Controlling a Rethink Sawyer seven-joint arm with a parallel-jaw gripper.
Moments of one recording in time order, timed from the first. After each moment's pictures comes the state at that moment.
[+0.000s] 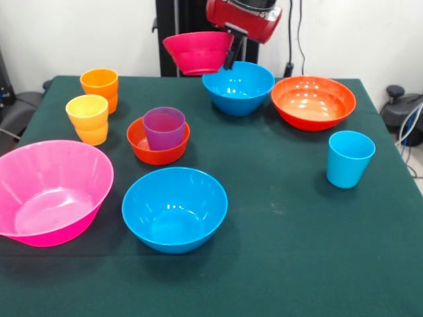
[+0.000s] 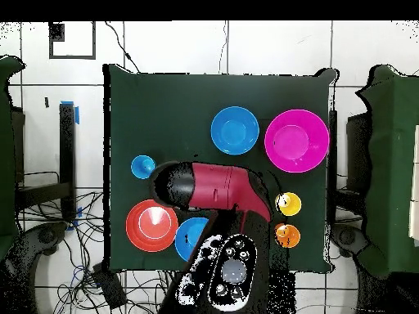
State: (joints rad) arm 0.02 -0.71 -0.28 1.64 -0.09 0.73 1.99
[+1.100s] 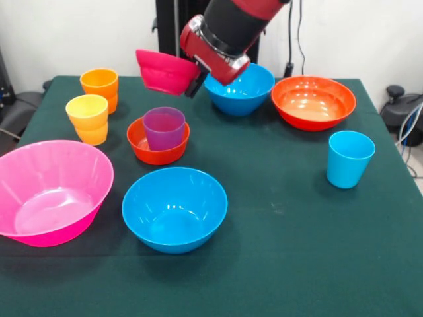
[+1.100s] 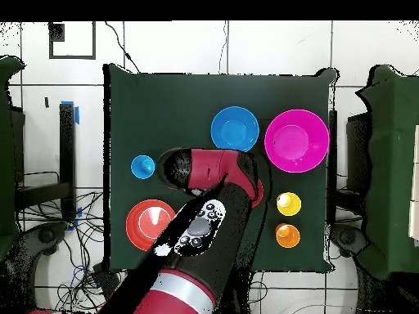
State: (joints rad) arm 0.14 -0.43 -0.50 1.44 -0.06 0.75 2.24
